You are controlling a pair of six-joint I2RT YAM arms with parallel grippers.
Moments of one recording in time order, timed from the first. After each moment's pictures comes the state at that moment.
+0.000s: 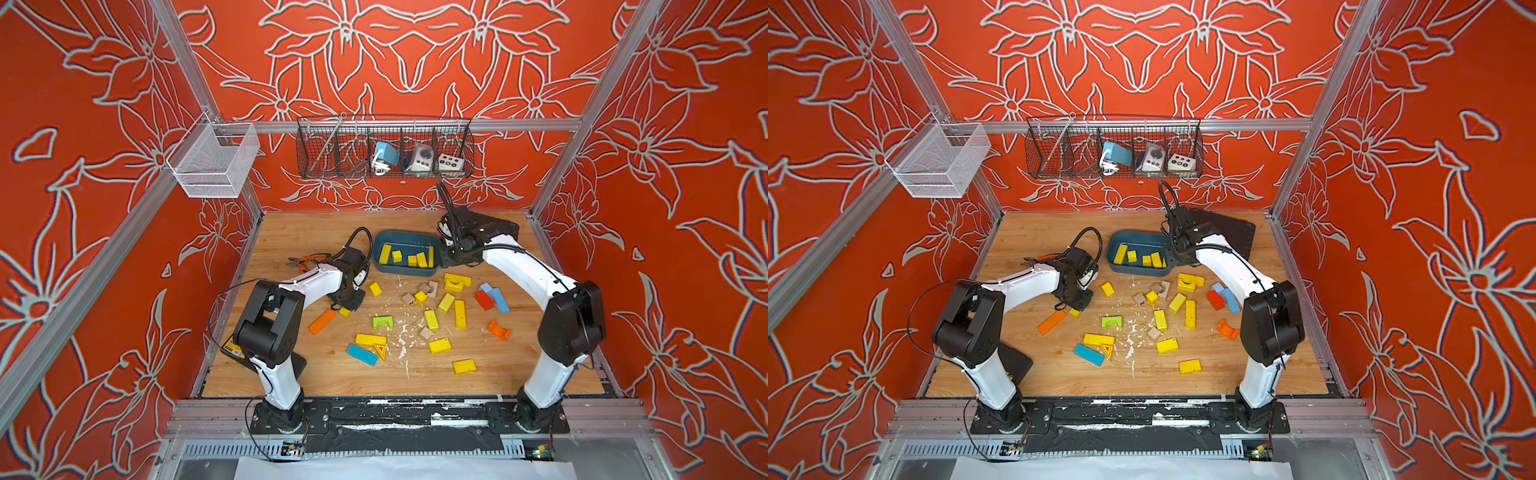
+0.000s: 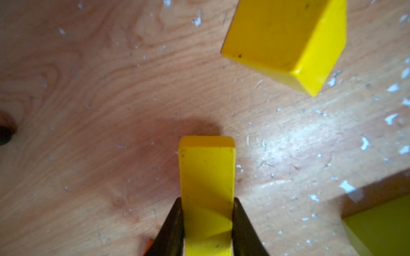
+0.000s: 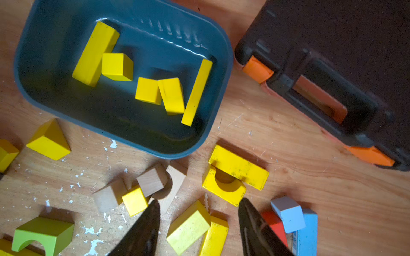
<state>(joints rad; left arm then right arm) -0.34 1.75 1.11 -0.71 -0.05 0.08 0.46 1.74 1.50 -0.85 0.08 0.16</state>
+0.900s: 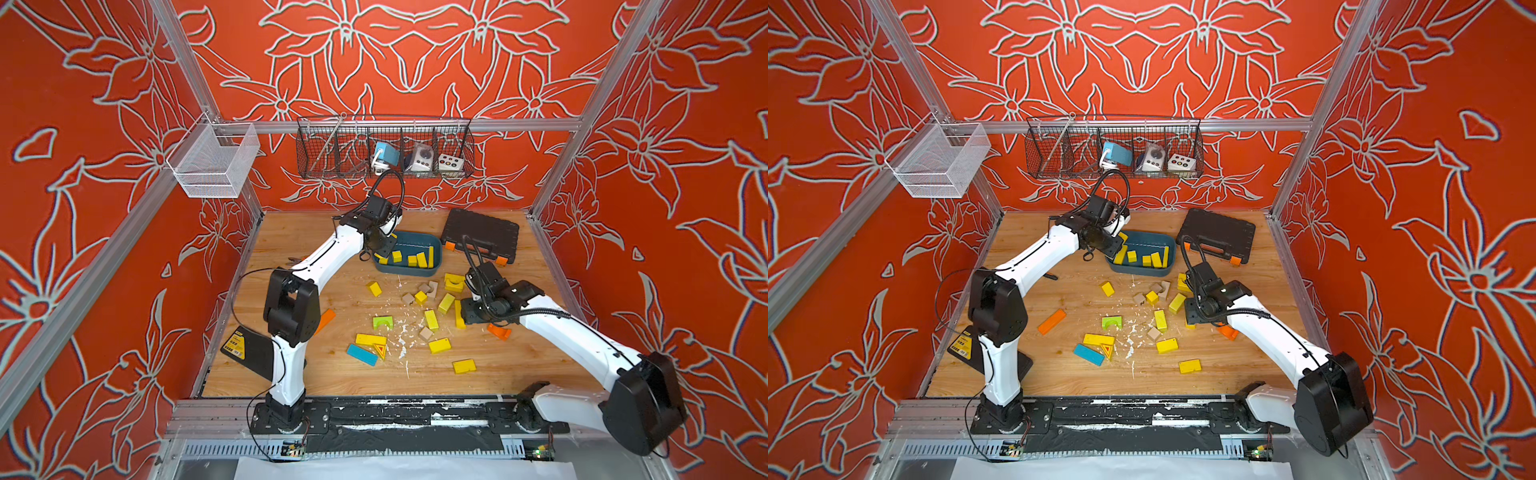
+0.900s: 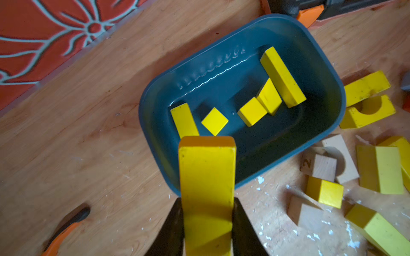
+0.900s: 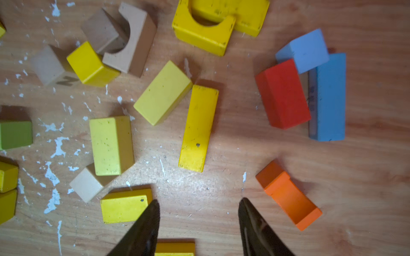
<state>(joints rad) -0.43 2.05 1.86 -0.79 0.03 0.15 0.53 1.24 0.86 -0.84 0.07 0.37</state>
